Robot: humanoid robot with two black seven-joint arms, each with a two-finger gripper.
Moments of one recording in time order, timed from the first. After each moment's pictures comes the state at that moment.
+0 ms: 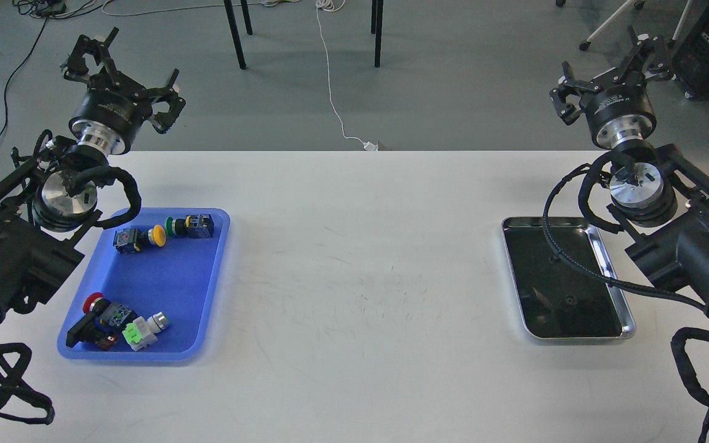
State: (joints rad) left arm -0.83 0.37 -0.81 -0.61 -0.28 -0.39 -0.23; right arm 0.87 -0.27 0.79 0.58 0.21 0.21 0.38
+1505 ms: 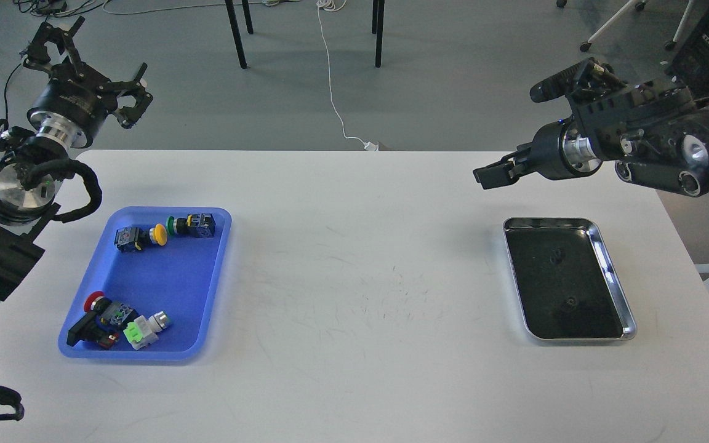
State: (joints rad) left arm -0.83 0.45 -0.81 -0.62 -0.27 -0.41 -0.17; right arm 1.71 -0.29 -1.16 0.98 -0.76 0.08 0.36
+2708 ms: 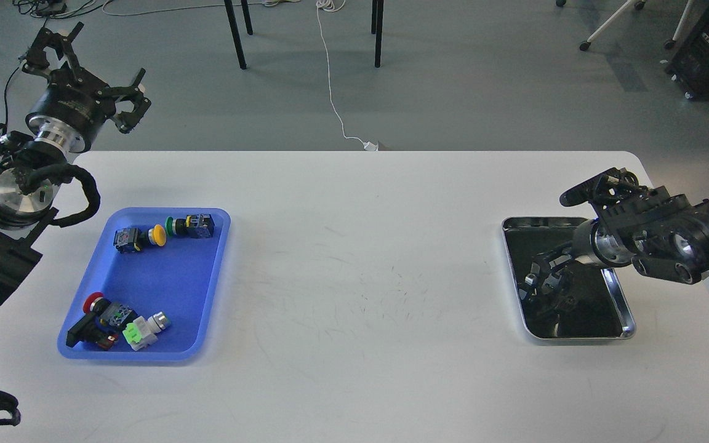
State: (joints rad) left arm -0.82 0.46 -0.79 -0.63 -0.27 -0.41 -0.17; right arm 1.42 -0.29 -1.23 0.89 -0.73 0.03 0.24
